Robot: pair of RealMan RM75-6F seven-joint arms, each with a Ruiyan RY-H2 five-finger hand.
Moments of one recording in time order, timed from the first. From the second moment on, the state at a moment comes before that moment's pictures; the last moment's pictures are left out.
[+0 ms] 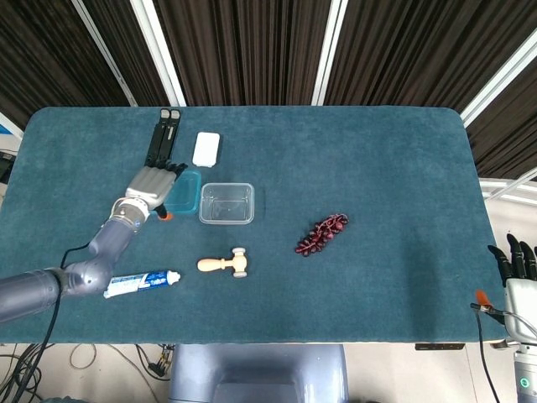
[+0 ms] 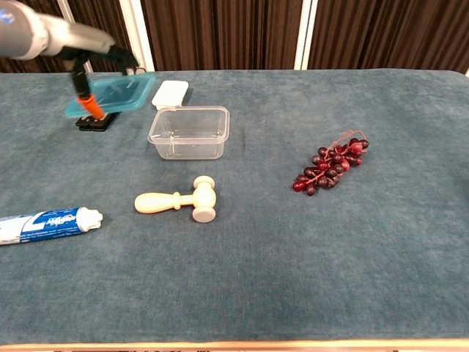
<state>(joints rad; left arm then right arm) -1.19 -1.26 -0.04 -1.45 0.36 0.65 0.58 0.02 -1.14 0.13 -1.63 -1.41 1.56 -0.20</state>
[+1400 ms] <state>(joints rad) -1.38 -1.50 -0.03 -1.34 0.16 0.72 0.67 0.02 -1.14 0.13 -1.64 -1.39 1.57 -0.20</state>
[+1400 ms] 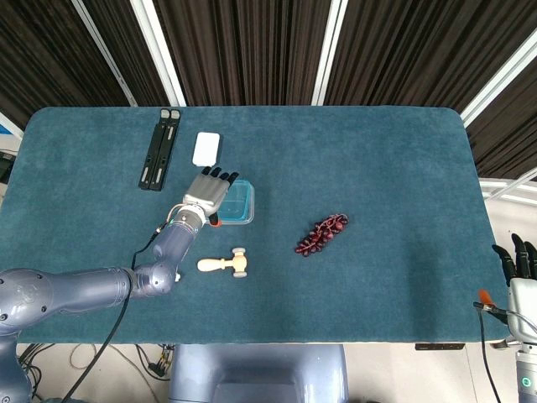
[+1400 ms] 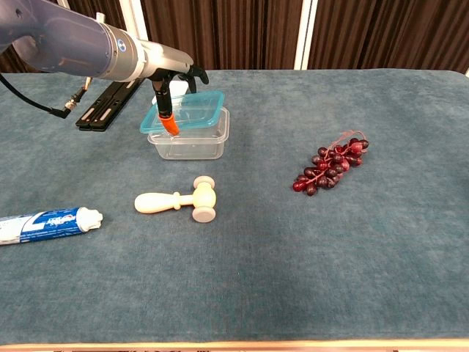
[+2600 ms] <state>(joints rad) -1.35 -1.56 -0.05 -1.30 0.22 0.74 0.66 0.02 -1.14 0.14 -1.64 -1.38 1.57 -0.21</state>
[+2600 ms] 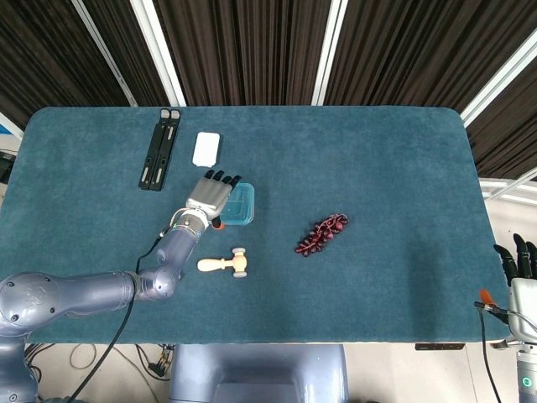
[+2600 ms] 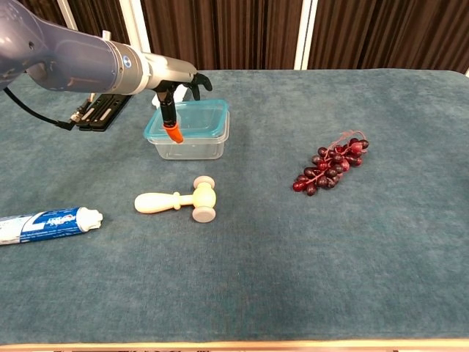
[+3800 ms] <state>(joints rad) -1.35 -1.60 -0.09 -1.28 0.14 0.81 0.74 0.02 -1.14 0.14 -1.64 -1.37 1.56 -0.21</state>
